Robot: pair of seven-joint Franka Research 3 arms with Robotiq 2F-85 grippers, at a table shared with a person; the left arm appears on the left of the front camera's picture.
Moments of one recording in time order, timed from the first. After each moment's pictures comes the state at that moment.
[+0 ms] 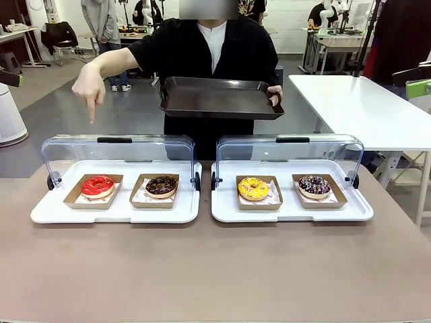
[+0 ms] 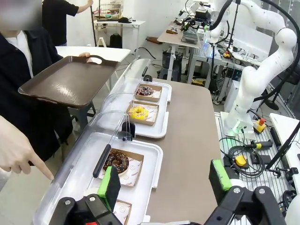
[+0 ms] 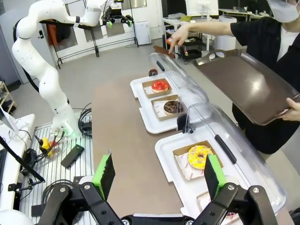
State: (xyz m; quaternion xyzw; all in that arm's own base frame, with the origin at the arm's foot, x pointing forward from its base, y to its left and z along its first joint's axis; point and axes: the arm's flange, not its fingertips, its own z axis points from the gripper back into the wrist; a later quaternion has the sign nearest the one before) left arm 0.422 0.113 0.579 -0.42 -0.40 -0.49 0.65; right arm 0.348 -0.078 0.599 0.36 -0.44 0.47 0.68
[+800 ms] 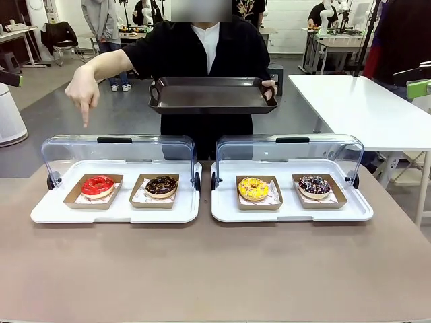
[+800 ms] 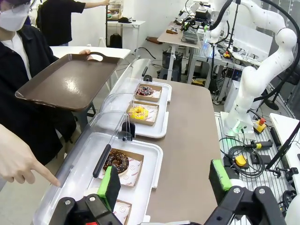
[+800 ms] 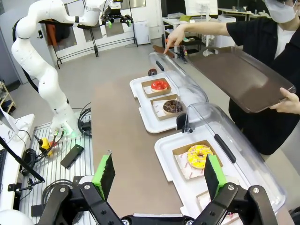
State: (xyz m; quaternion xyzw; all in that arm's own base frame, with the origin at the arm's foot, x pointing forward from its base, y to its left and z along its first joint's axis) left arm 0.422 0.113 0.578 -0.42 -0.40 -0.49 0.65; right arm 0.347 -0.079 0.599 0.36 -0.44 0.46 0.68
